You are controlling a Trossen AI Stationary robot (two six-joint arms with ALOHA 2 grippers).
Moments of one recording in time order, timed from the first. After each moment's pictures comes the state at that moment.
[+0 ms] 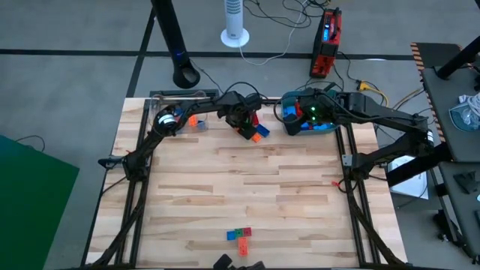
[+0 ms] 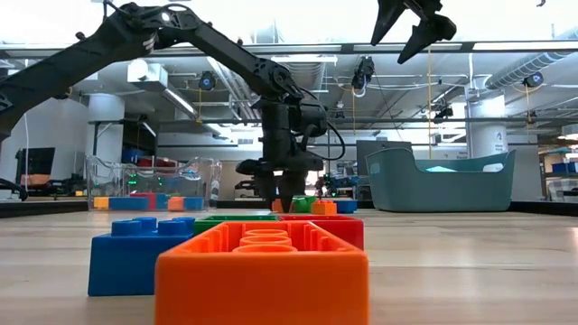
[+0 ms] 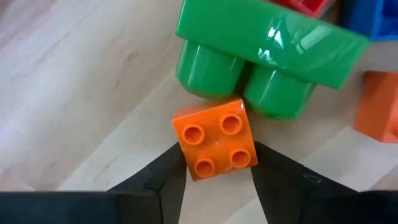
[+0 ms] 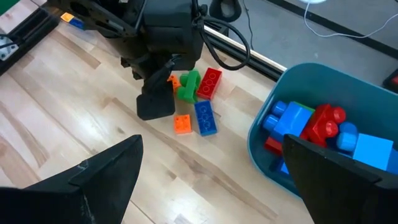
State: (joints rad) left arm 0.46 2.37 1.97 -1.05 -0.04 -0.33; right arm -0.24 1.29 1.46 -1.06 0.31 0.59
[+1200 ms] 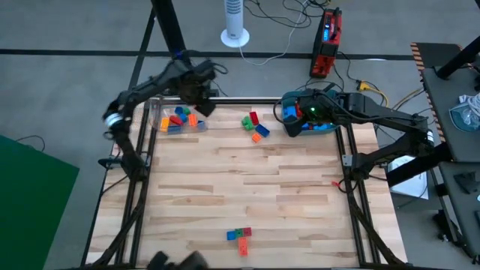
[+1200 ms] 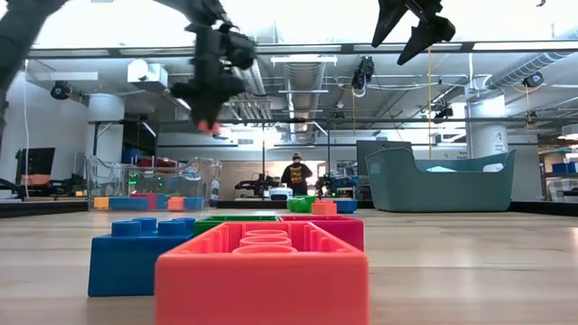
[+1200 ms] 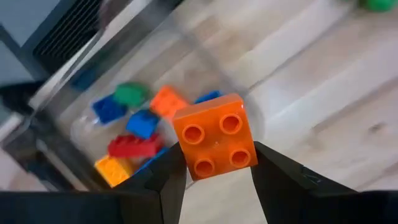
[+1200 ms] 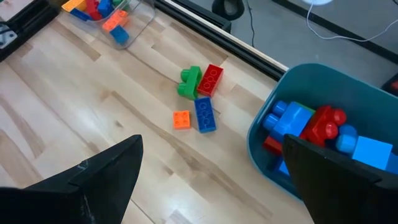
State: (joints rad) left arm 0.69 1.81 1.75 -1.40 -0.12 -0.24; right arm -0.24 1.29 1.45 -1.06 0.30 0.55
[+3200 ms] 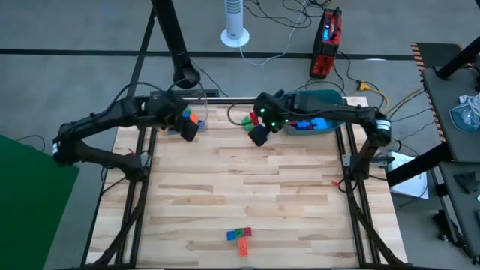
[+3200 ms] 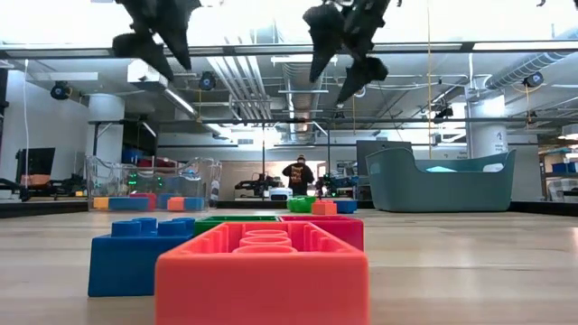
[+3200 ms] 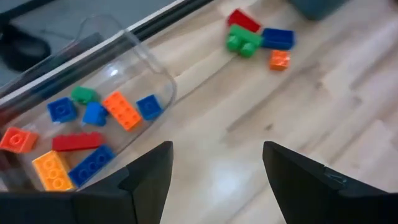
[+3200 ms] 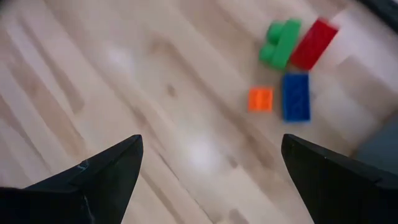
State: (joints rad) left arm 0.33 1.15 1.29 -1.11 -0.23 -0.54; right arm -0.26 1.74 1.68 -1.01 -0.02 0.50
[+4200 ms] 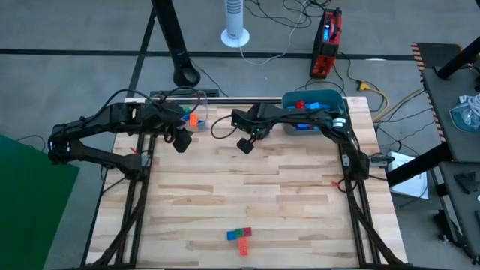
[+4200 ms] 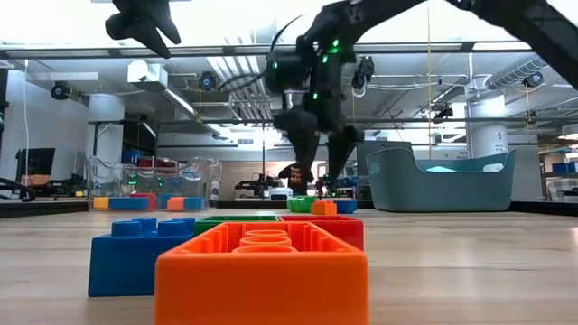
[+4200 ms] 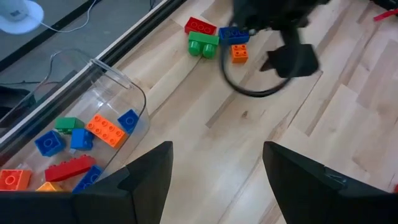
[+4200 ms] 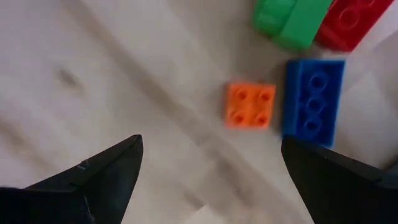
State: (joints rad) left arm 0.18 1.07 1.29 -1.12 -0.25 -0.43; right arm -0.28 2.17 1.83 -1.09 0.05 0.43
